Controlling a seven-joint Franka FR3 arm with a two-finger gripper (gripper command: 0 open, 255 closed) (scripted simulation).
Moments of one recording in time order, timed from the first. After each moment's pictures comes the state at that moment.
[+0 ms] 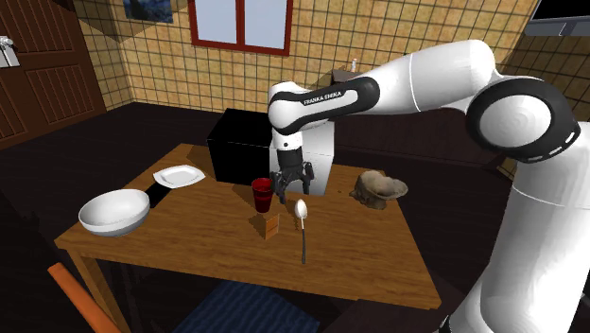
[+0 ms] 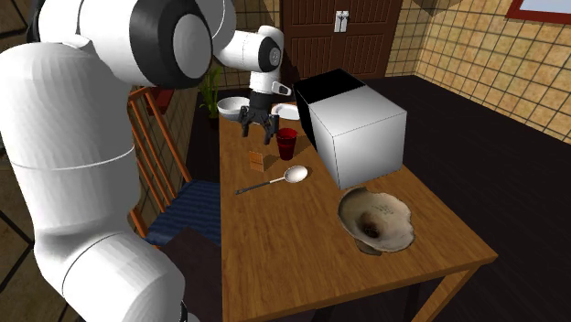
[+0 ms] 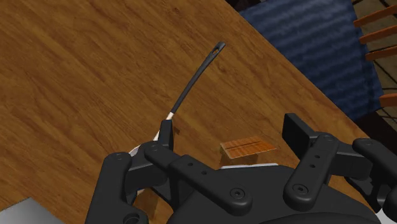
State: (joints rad) arm 0.05 0.24 0.18 -1.78 0.04 1.69 0.23
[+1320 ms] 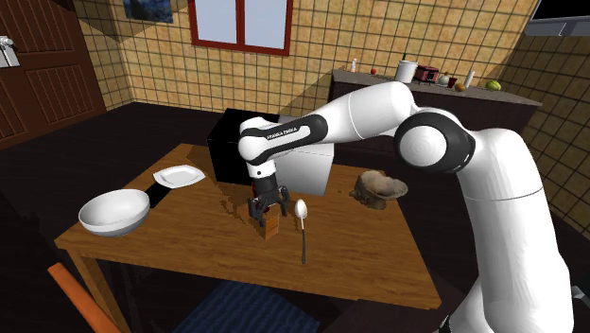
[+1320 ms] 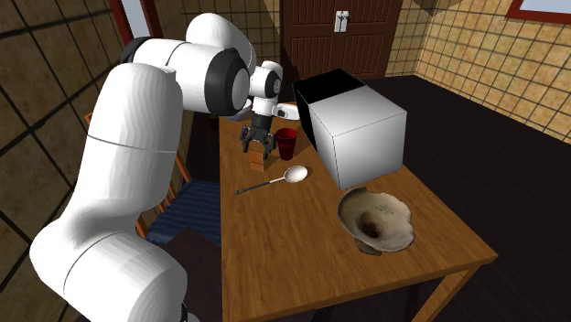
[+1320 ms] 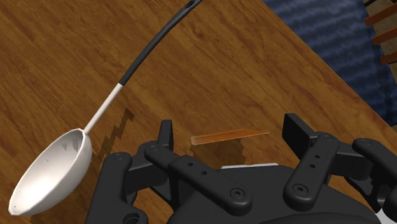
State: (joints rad) arm 0.12 0.61 0.20 -1.51 0.00 1.67 0.25
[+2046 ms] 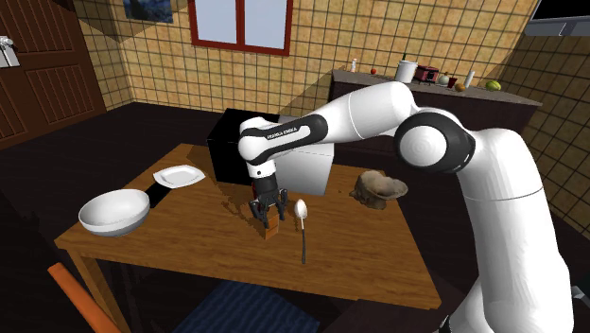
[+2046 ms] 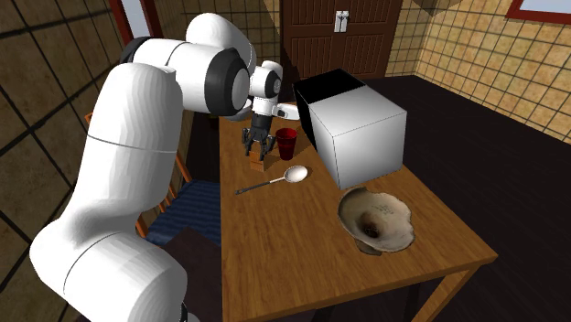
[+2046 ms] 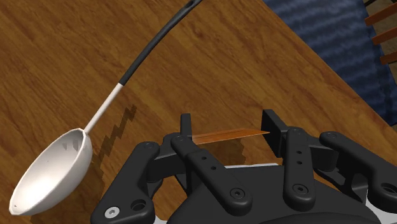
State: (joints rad) arm 0.12 0.61 0.20 -1.51 0.00 1.67 0.25
